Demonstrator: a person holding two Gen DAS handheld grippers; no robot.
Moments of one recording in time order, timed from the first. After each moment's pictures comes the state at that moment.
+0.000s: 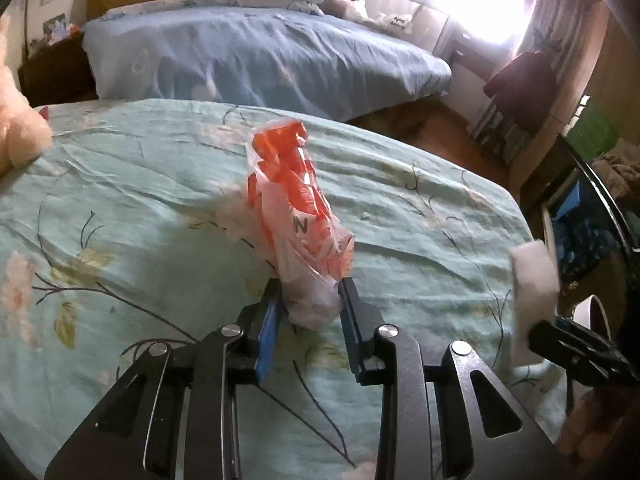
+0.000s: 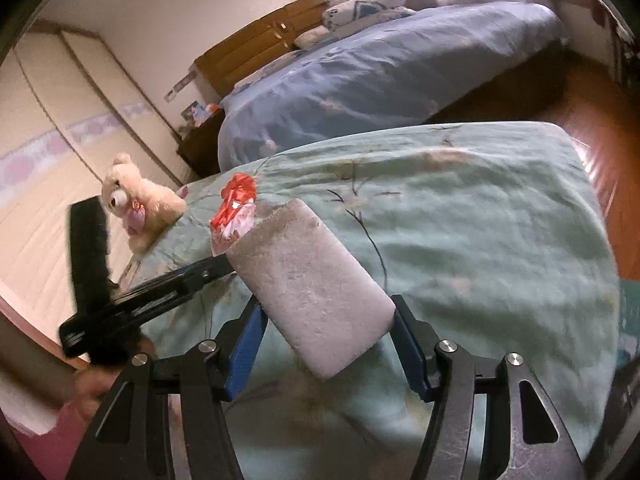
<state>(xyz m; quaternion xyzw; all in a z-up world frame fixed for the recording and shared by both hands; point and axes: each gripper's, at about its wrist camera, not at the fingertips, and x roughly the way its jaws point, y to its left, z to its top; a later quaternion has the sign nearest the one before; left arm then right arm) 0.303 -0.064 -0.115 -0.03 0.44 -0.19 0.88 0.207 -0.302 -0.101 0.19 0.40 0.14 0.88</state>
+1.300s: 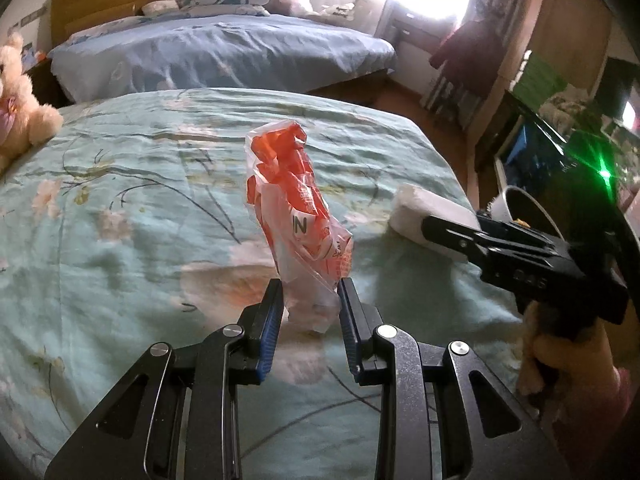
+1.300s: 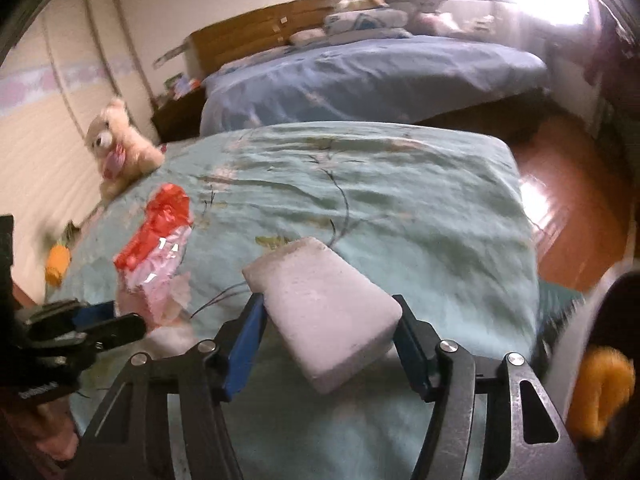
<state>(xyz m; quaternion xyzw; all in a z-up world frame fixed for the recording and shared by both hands) 0.145 -0.074 -0.090 0.02 0.43 -0.26 0.86 0.132 -0.288 -0.097 0.08 0.40 0.08 0.91</state>
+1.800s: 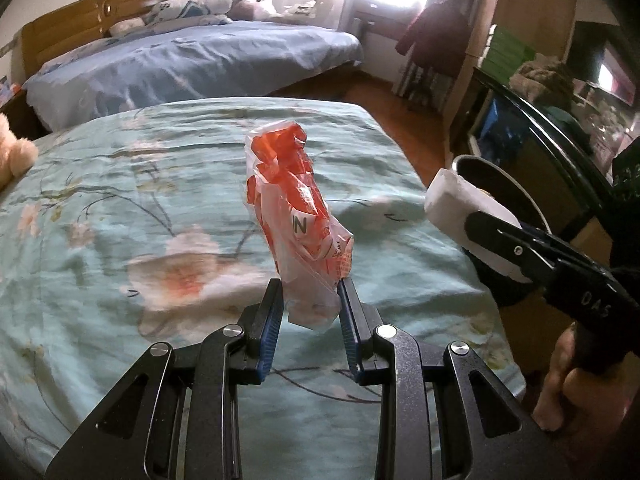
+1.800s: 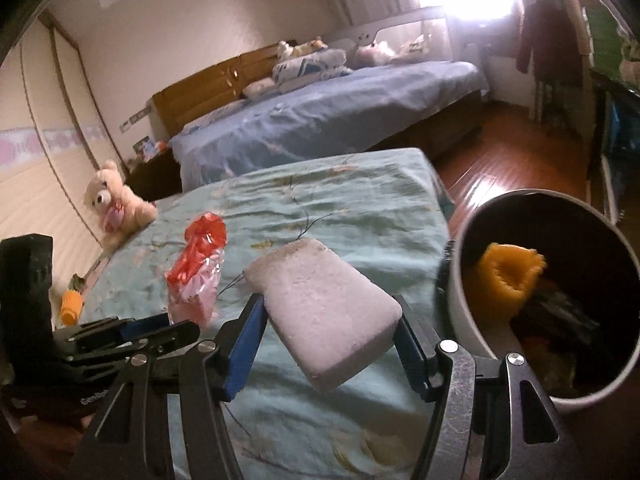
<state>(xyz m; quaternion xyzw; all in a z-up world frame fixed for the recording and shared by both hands) 0.106 -0.111 -0.078 0.06 0.42 -0.30 0.86 0.036 -0.307 -0.062 0.15 0.33 -0.01 0.93</state>
